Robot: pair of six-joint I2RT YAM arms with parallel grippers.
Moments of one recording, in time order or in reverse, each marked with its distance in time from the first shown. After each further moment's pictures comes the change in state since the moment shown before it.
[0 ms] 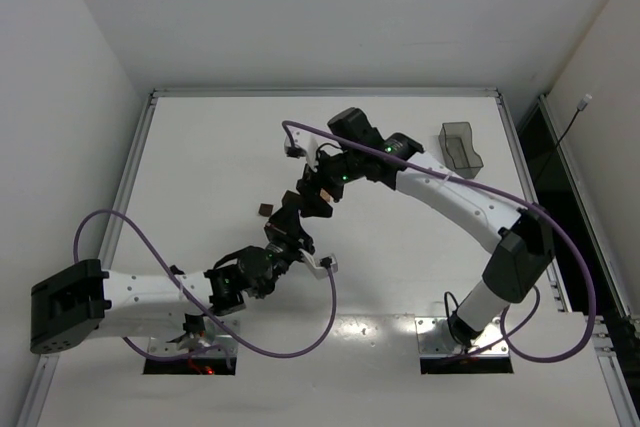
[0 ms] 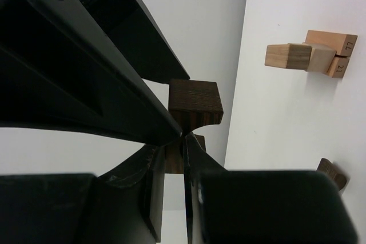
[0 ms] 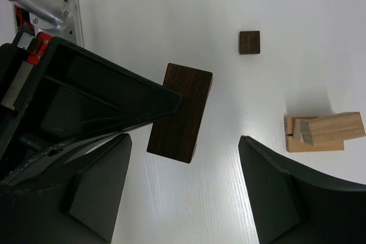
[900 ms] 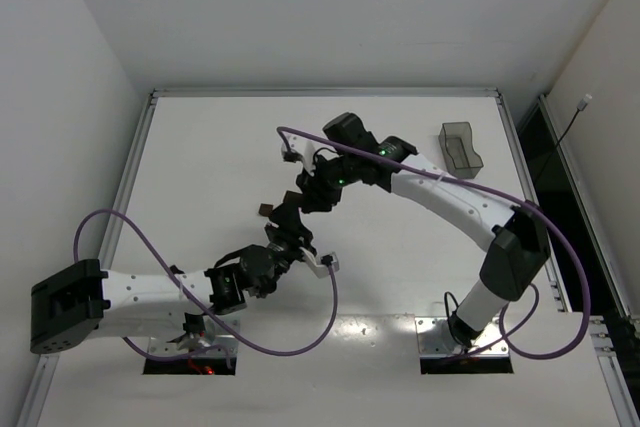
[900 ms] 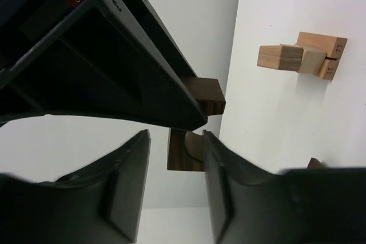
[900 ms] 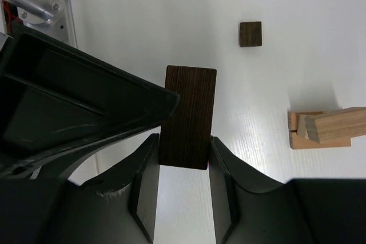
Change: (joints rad) left arm 0.000 0.000 0.018 -0.036 -0.006 -0.051; right arm 0.014 0.023 -0.013 0.014 0.032 0.011
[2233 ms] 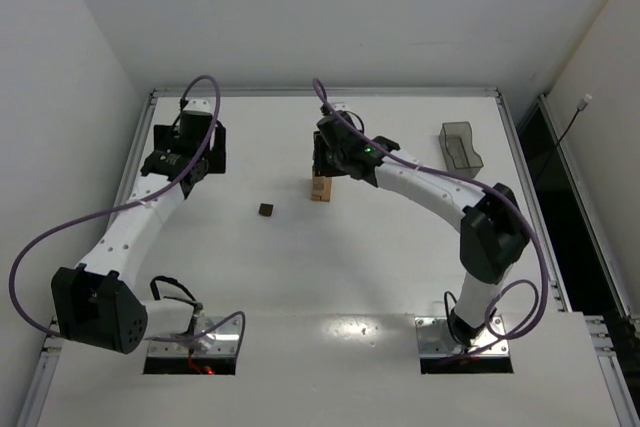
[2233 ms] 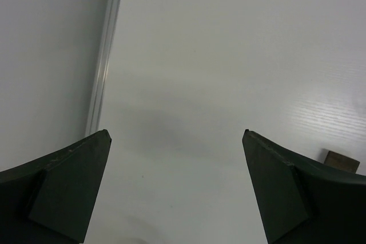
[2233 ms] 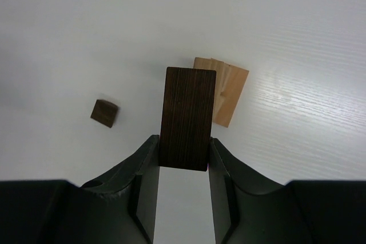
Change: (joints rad) left arm 1.007 0.210 0.811 -1.289 0.134 -1.420; right arm -0.058 0.111 -0.034 0.228 0.700 0.851
